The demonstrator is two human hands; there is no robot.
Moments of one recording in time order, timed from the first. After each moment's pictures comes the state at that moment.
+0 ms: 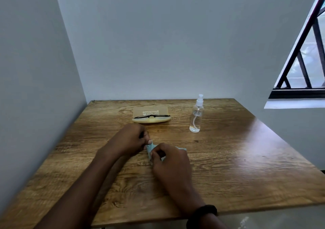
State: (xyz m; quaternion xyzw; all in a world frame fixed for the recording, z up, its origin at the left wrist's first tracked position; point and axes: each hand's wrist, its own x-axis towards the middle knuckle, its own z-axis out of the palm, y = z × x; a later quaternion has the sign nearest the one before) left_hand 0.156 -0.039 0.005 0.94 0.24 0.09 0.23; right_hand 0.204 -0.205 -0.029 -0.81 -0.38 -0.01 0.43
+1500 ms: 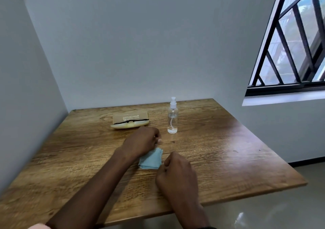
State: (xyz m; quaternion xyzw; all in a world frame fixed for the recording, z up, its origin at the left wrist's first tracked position) left_hand 0.236 -0.111 0.007 0.97 0.18 0.09 0.14; right_hand 0.227 -0.280 -0.022 -0.90 -0.29 0.00 0.34
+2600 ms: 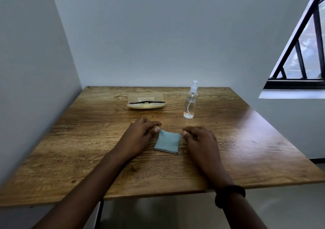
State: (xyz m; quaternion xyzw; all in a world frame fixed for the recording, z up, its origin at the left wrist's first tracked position) left_hand 0.165 -0.081 -0.044 0.92 0.19 0.20 0.28; right_hand 0.279 -0.271 -0.037 -0.86 -0.33 -0.01 0.38
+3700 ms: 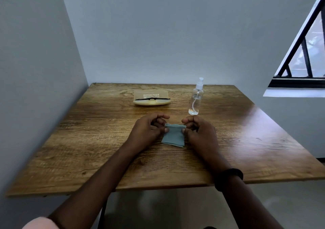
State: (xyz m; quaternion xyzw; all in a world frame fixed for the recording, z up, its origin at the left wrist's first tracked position) left_hand 0.167 -0.093 -0.041 0.82 0.18 0.25 0.48; right_hand 0.288 -0.253 -0.037 -0.79 -0.36 0.02 0.50
